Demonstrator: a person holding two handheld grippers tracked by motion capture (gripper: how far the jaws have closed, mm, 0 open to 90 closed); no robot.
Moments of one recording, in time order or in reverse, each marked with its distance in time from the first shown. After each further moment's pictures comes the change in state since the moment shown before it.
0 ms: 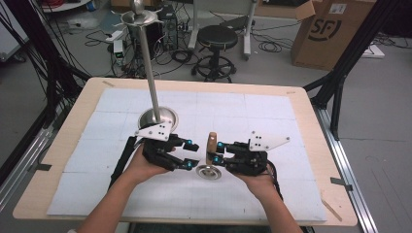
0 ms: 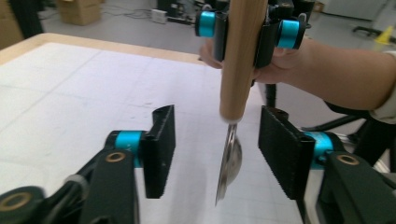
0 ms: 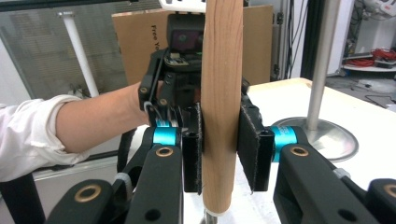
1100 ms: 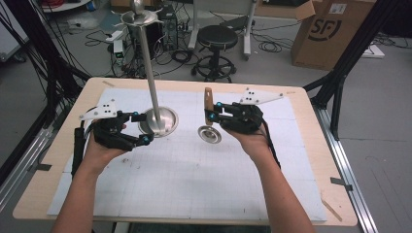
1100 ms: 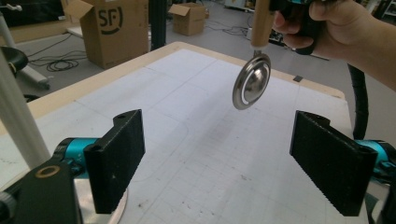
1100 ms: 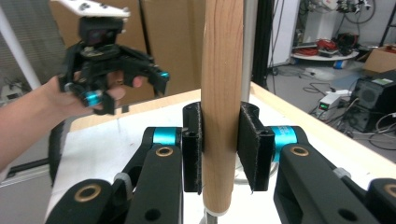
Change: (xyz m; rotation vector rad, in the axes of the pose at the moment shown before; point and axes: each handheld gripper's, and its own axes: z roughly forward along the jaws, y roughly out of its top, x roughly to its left) left arm 0.012 0.002 -0.110 -0.072 0.377 -0.095; right arm -0.058 0.075 0.028 0.077 -0.177 -0.023
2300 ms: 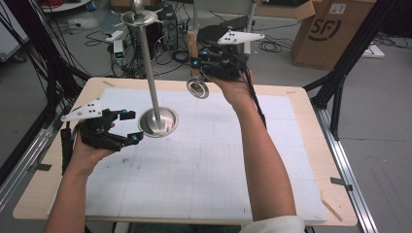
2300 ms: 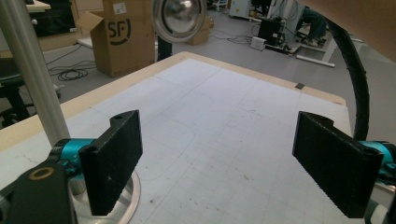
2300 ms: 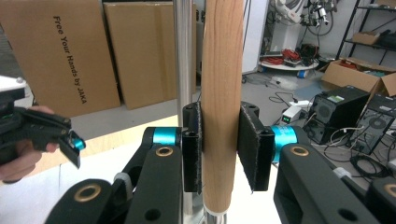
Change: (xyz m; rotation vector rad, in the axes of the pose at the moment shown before) left arm -0.001 0.004 -0.023 -0.031 0.018 0.018; right arm -0.044 0.105 0.058 0.011 -0.114 -0.049
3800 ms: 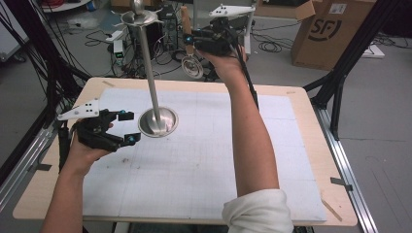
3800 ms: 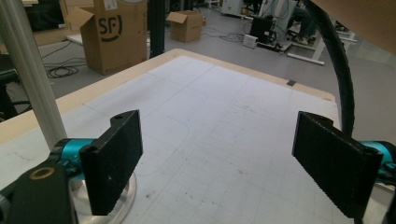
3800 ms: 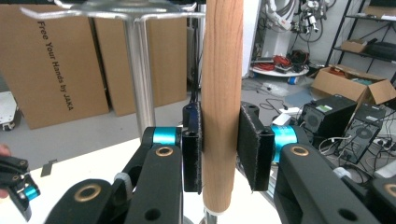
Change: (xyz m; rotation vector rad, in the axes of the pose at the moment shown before) left arm 0.004 -0.001 -0.005 0.010 -0.032 -0.007; right arm -0.030 0.038 0.029 0.002 -0.029 -0.017
